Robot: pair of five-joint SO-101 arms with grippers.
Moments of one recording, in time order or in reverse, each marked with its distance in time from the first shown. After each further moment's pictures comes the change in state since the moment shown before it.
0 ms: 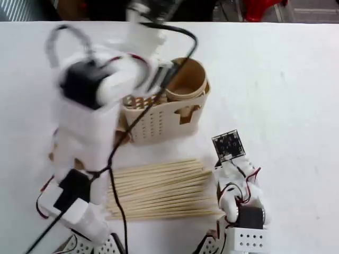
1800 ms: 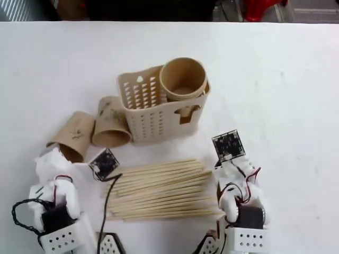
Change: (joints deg) left arm -45.2 -111.6 159.0 -49.4 -69.5; right arm 0.0 0.0 0.0 0.0 0.0
